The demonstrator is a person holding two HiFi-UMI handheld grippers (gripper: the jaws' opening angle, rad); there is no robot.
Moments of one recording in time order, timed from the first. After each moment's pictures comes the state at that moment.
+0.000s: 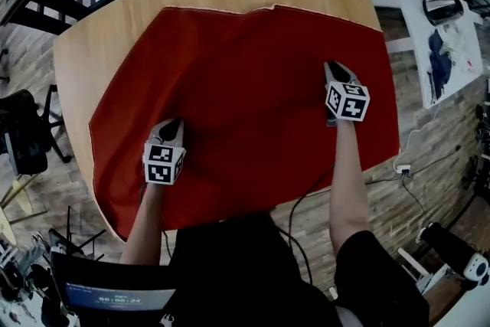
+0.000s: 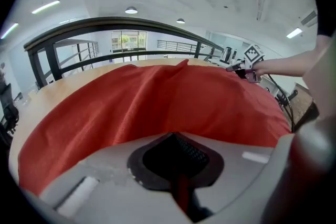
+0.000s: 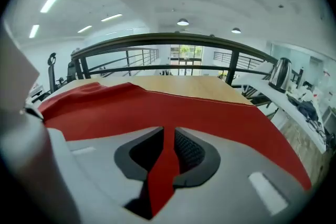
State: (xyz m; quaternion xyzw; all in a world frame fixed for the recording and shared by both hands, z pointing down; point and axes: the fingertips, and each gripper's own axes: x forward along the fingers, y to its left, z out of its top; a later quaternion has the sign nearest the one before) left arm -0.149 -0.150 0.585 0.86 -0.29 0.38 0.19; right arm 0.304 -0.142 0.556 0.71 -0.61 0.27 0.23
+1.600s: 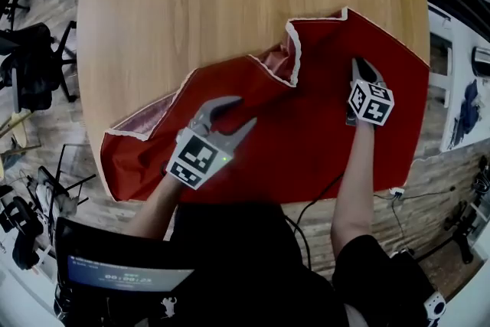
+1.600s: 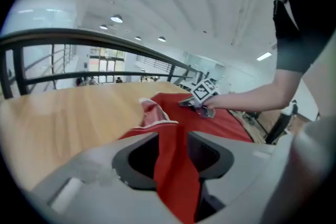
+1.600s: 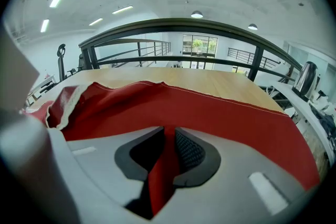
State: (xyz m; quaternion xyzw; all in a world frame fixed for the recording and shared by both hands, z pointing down) left arm -0.038 -0.131 0.490 0.93 -0.16 0.27 0.20; right arm 0.272 -0.215 0.588 0.66 -0.65 0.28 0.26
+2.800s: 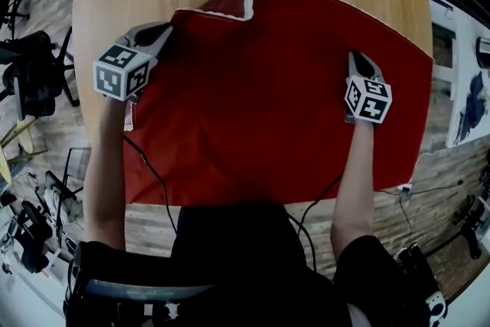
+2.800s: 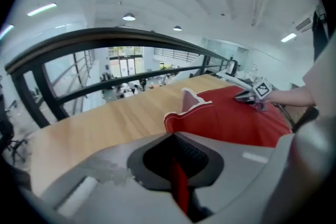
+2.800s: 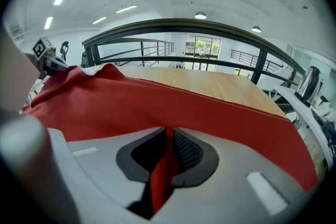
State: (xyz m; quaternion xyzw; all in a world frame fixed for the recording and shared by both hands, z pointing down) left arm -0.157 -0.345 0.511 0.88 -0.28 0.36 0.17; right arm 0.268 -0.218 0.586 0.65 -0.66 0.27 0.27
